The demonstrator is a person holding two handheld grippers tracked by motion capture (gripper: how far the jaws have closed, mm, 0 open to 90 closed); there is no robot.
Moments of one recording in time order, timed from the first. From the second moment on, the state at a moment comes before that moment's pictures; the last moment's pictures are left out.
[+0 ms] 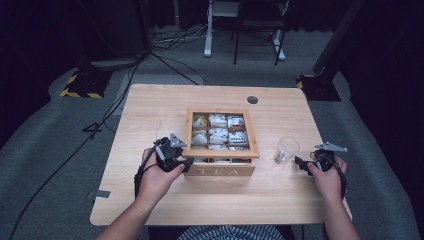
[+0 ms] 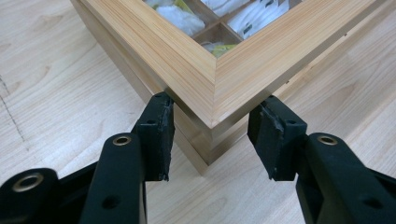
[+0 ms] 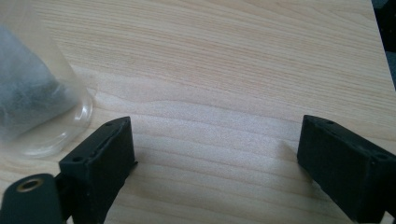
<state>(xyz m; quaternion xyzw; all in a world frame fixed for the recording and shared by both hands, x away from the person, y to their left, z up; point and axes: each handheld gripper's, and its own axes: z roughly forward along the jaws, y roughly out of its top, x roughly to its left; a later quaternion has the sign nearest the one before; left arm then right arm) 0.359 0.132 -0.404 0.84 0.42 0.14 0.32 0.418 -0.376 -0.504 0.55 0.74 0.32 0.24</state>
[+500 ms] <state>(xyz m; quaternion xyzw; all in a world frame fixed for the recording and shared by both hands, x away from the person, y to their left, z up) 0.359 0.129 -0.409 0.85 0.42 0.13 0.30 0.420 -0.374 -0.504 0.55 0.74 0.32 0.24</state>
